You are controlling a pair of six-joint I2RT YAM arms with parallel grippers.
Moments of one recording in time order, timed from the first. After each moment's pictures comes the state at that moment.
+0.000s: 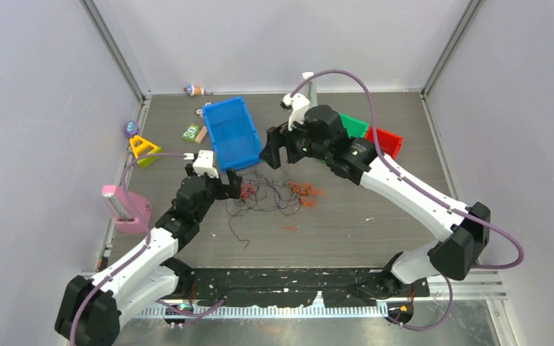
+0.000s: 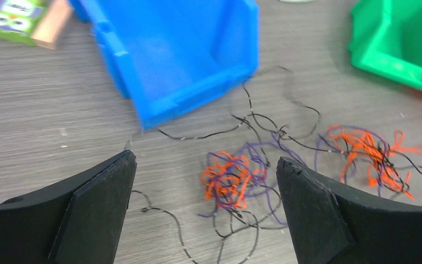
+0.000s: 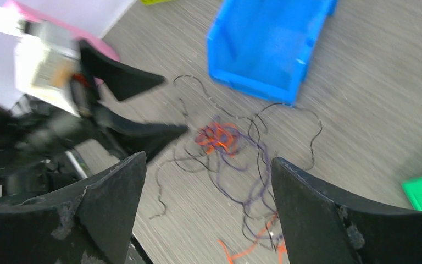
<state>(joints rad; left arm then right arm) -0.48 0.90 0.39 0.22 -0.15 -0.24 0.79 1.45 1.43 -0.36 -0.12 0.25</state>
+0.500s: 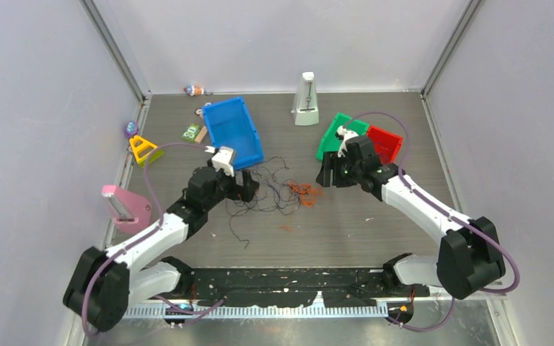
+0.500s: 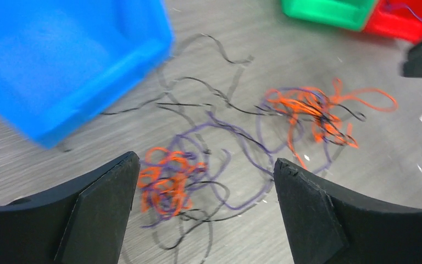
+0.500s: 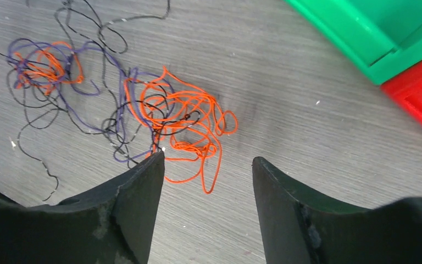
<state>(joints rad) -0.49 1.02 0.44 0.26 0.01 -0.23 0.42 1.27 0.87 -0.35 -0.13 0.35</state>
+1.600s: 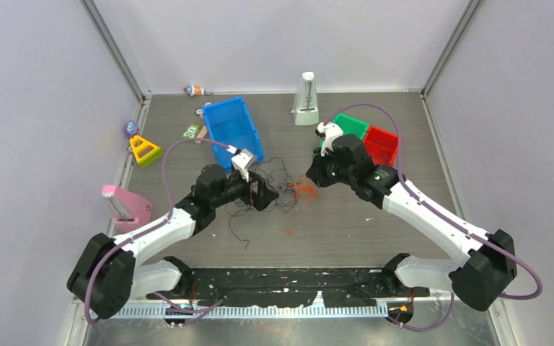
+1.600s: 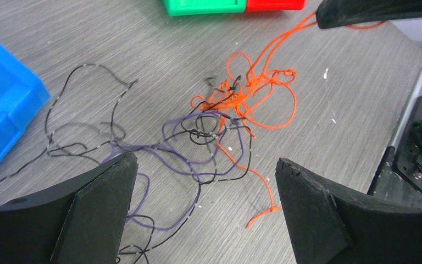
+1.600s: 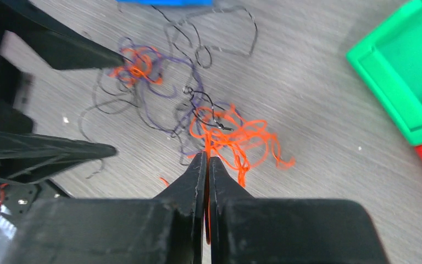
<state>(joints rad) -0.57 1.17 0.51 0.35 0.35 -0.18 0.64 1.21 0.96 -0.38 -0.04 0.29</state>
